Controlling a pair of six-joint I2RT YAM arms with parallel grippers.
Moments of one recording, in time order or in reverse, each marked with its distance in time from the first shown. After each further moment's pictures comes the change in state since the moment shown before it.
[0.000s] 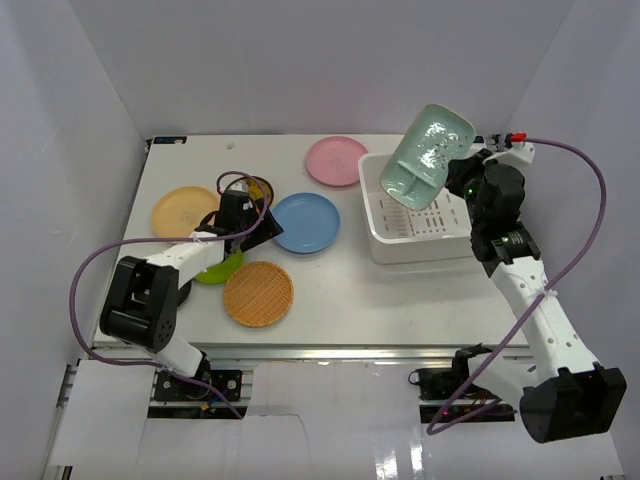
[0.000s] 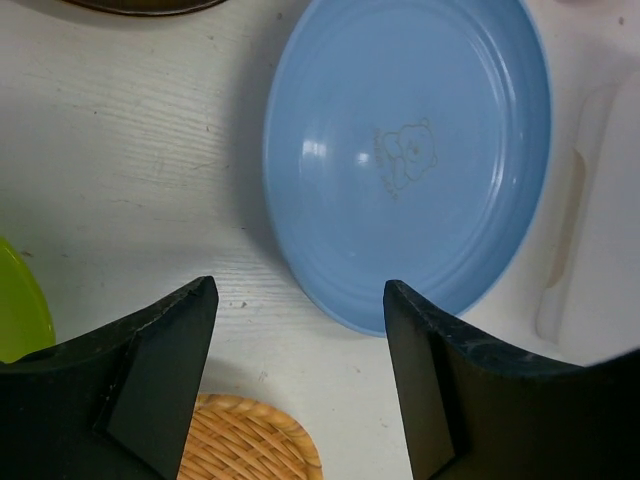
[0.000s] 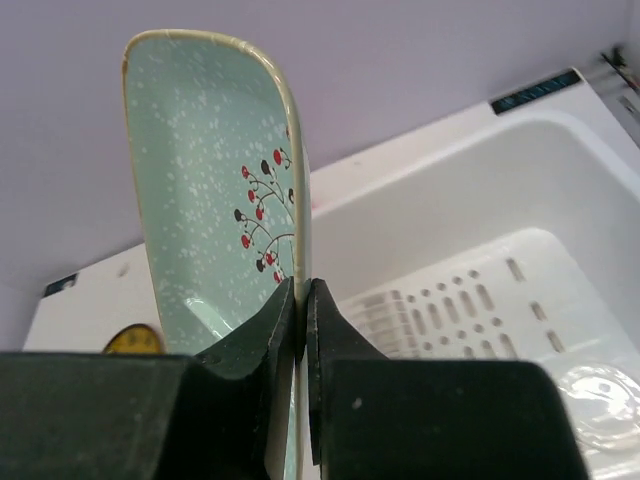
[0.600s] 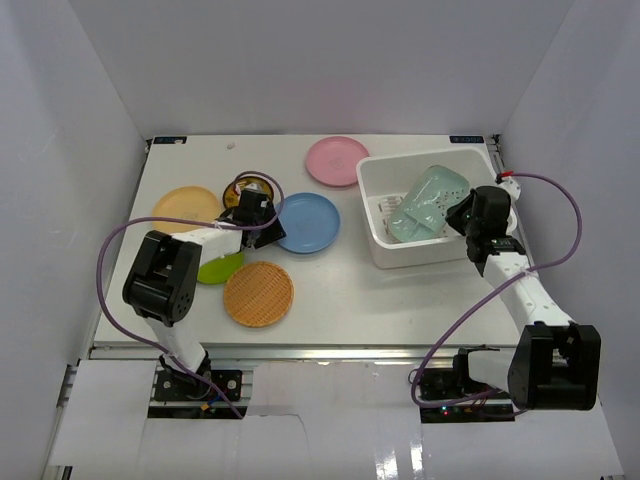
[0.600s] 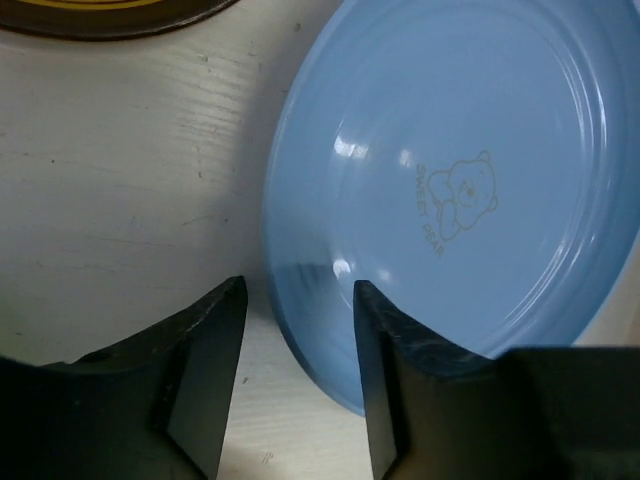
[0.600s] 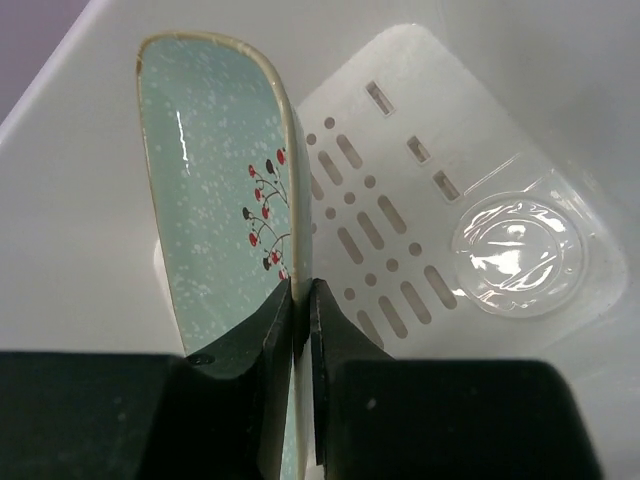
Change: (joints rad) left arm -0.050 0.209 0.104 0.006 -0.098 0.014; right arm -0.222 0.159 -0.262 -0.029 -0.106 0.135
